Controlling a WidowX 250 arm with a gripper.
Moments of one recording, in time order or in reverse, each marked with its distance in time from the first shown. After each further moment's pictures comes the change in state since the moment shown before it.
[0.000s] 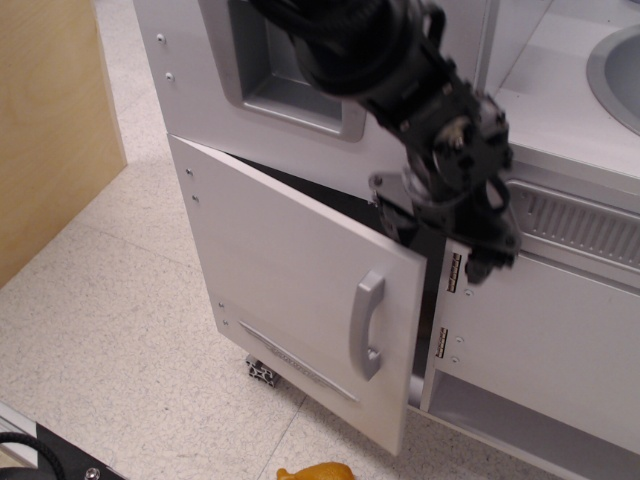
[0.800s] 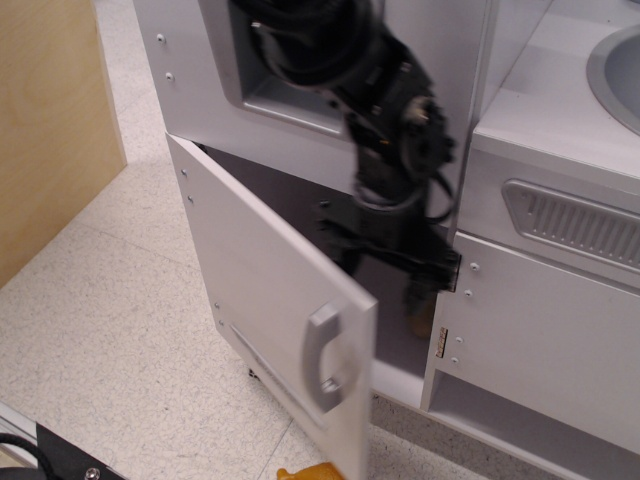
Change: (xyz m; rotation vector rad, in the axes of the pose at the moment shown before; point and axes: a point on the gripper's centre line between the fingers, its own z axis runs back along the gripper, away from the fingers) arm -0.039 0.040 -0.002 0.020 0.271 0.083
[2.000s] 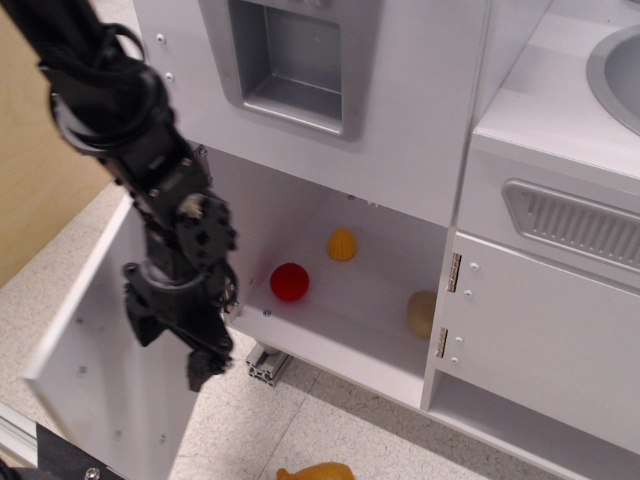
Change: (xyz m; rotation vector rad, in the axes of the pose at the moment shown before) arm -0.100 0.118 -0.041 0.122 0.182 -0.122
